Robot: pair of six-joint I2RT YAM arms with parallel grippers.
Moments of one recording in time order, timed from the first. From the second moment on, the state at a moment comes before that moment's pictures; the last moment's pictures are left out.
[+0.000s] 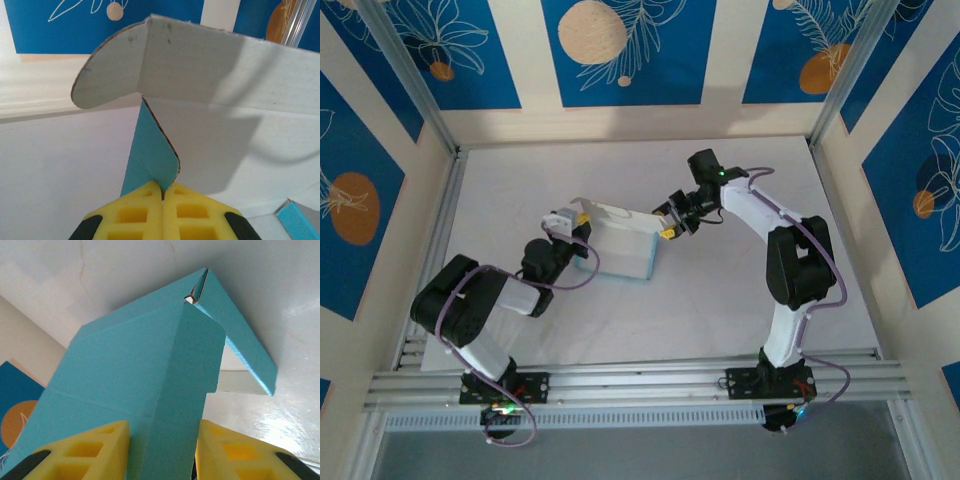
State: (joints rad) left arm -0.45 1.65 0.38 1.27 0.04 -0.13; right arm 0.35 1.87 1.48 -0.81 -0.71 1.23
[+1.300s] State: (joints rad) left arm -0.46 1.48 0.38 1.05 0.17 -0.19; right arm 0.34 1.89 1.48 -0.77 -0.65 1.05
